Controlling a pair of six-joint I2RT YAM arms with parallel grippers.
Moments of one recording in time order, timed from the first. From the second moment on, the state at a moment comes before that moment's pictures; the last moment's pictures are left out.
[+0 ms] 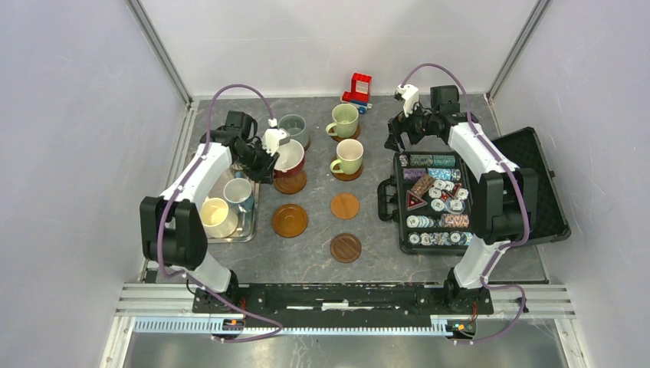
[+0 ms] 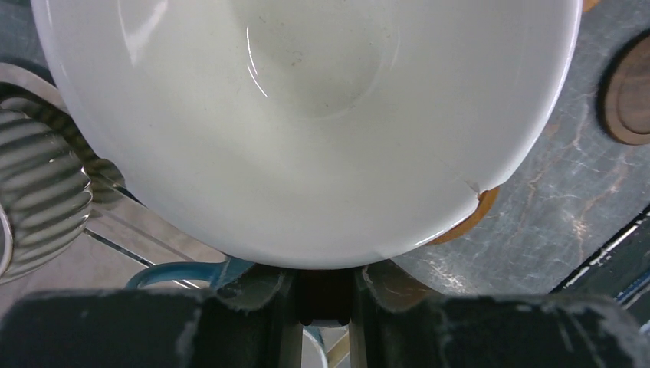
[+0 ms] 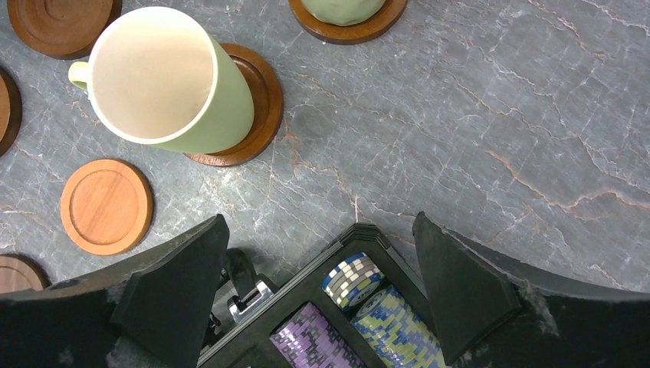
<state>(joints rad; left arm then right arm) -0.16 1.56 1.28 -0.88 0.43 0.59 0.11 1.80 1.46 -0.46 -0.60 -0.44</state>
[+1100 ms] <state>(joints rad) -0.15 1.70 1.15 -0.71 0.39 0.64 0.11 1.79 1.44 -0.45 -0.60 -0.44</state>
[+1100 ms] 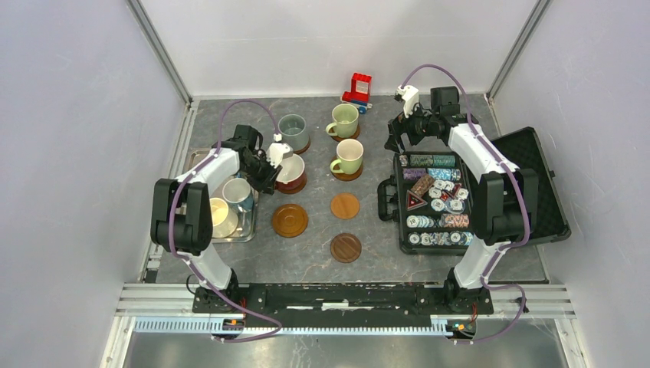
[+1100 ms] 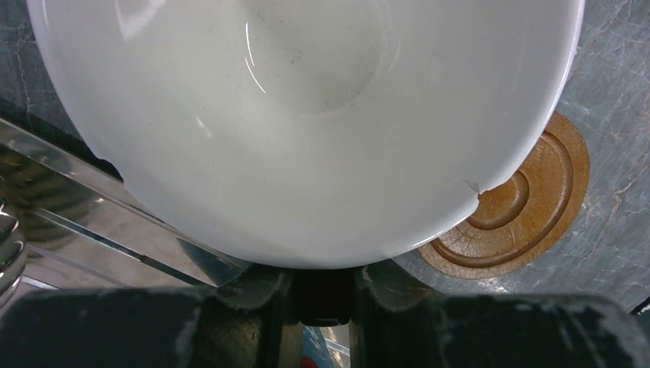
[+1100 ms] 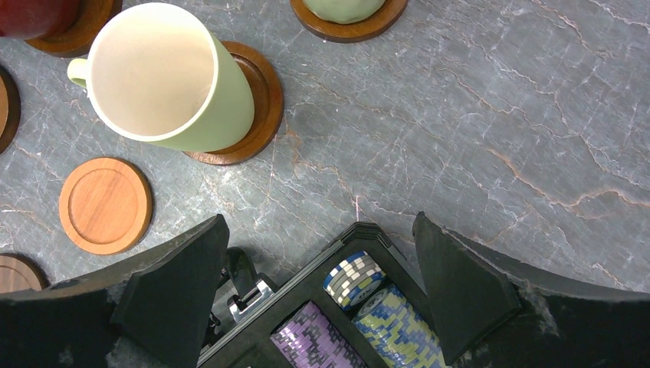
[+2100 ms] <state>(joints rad) 0.09 1.65 1.50 -0.99 0.47 0.84 0.11 1.79 1.44 -0.44 -0.60 -0.45</state>
